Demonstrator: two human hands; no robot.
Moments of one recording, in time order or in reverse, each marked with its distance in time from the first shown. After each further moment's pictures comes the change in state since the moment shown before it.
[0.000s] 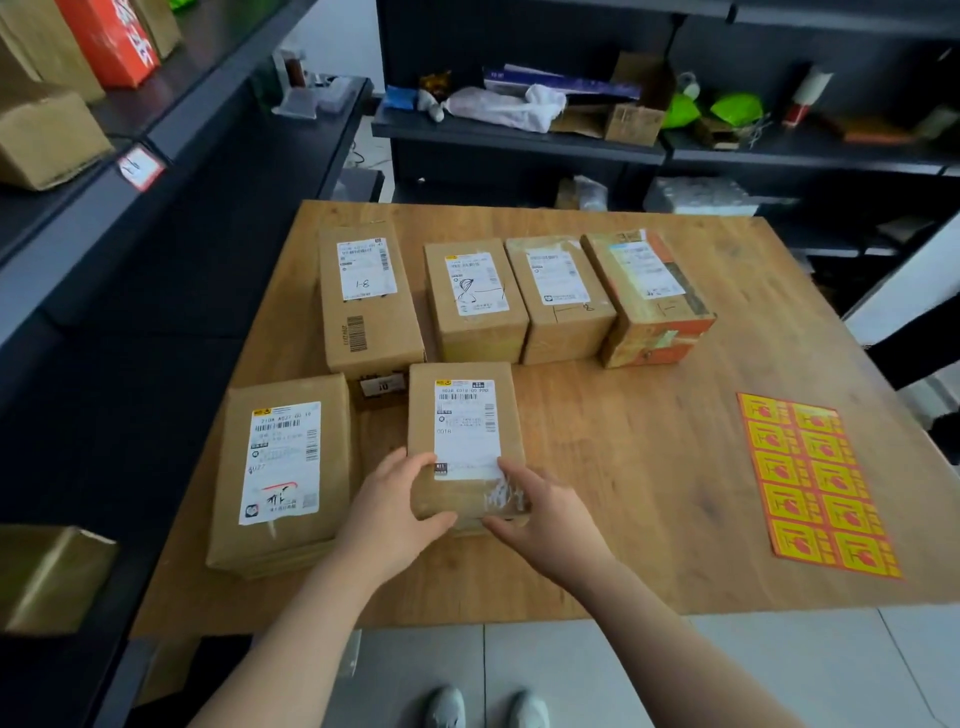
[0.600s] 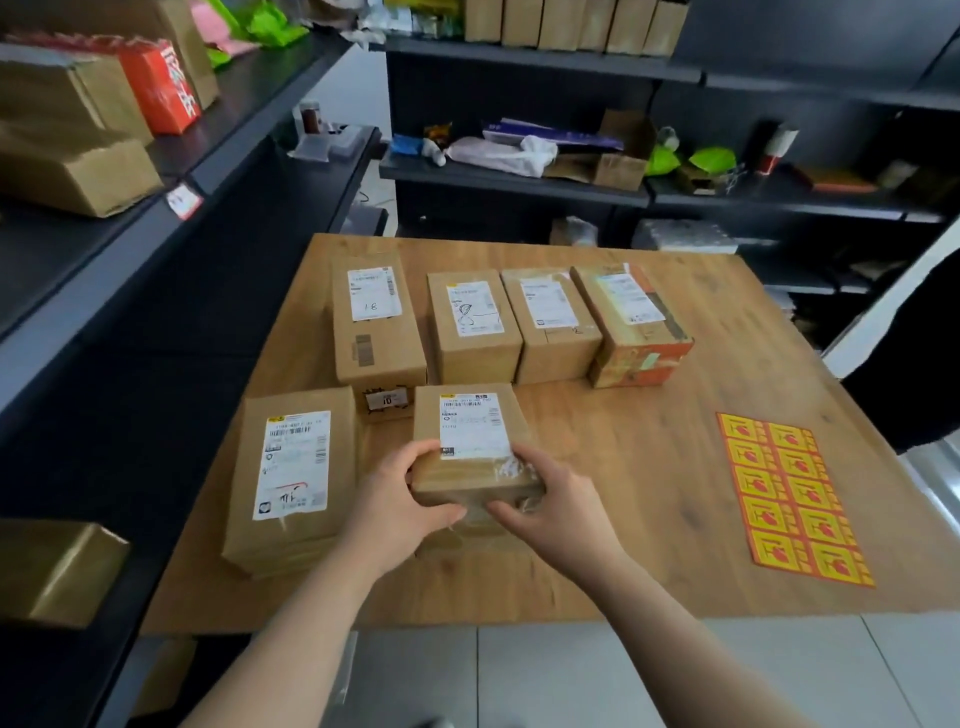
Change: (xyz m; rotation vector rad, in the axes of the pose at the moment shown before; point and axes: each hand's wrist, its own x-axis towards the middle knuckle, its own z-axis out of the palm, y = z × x) left_hand -0.021 0.023 -0.022 -0.340 0.094 0.040; right_hand -0.024 -0.028 -0.036 0.074 0.209 -0.098
